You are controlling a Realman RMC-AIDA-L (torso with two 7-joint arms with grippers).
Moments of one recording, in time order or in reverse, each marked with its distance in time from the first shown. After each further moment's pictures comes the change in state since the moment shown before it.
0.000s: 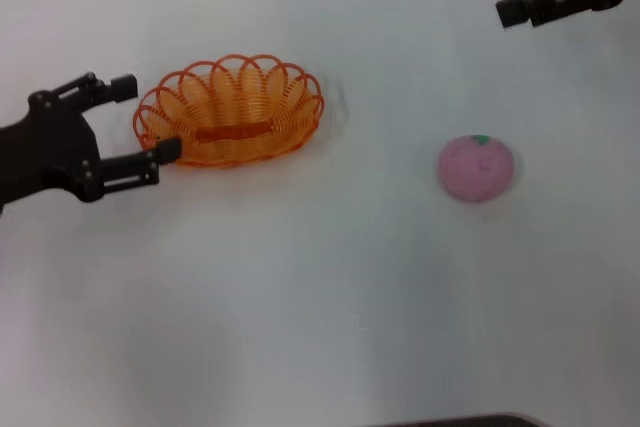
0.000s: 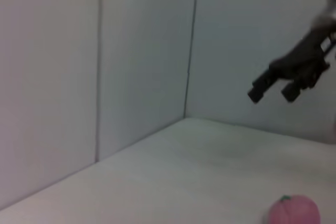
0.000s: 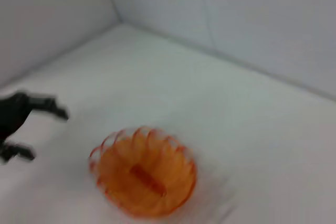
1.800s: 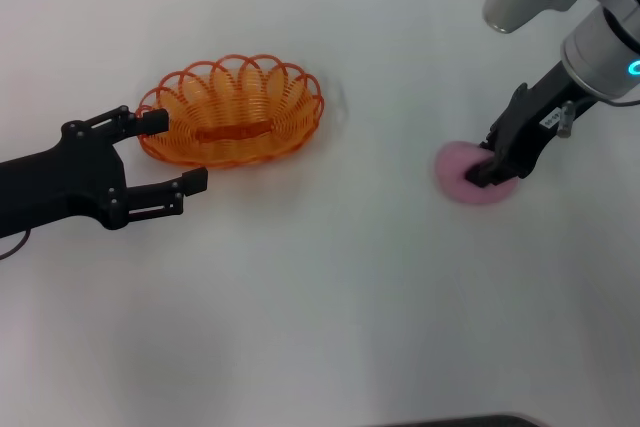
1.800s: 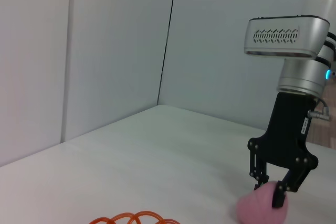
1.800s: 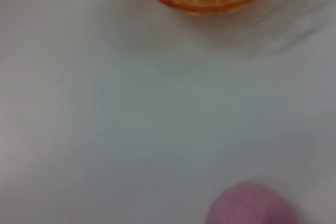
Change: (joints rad) left arm -0.011 0.001 0.021 -0.065 0.038 0.014 -0.020; right arm 0.046 0.112 -0.527 0.149 -0.332 0.225 0.048
